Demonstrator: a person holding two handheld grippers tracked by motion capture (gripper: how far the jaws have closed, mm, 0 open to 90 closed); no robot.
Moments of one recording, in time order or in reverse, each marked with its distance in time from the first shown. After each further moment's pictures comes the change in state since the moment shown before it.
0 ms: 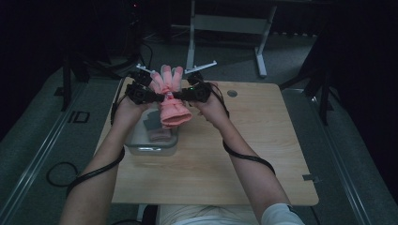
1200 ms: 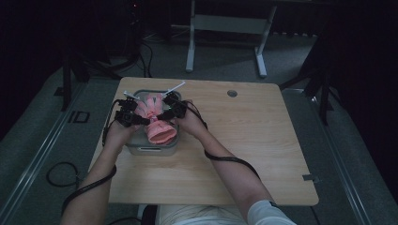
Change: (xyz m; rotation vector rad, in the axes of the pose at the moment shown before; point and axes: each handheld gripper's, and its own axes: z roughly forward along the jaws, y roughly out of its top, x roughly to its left) left arm 0.061 -0.085 0.060 0.135 -0.030 -0.201; right arm 0.004 -0.042 0.113 0.239 0.057 -0.003
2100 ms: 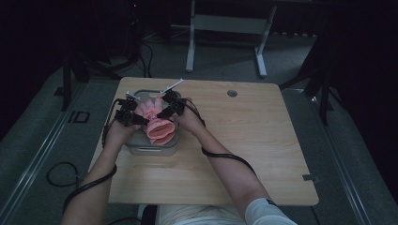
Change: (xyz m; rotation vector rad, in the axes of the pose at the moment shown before) left arm 0.002 0.005 0.006 0.028 0.142 0.029; right arm -0.010 0.010 0.009 0.049 -0.048 0.043
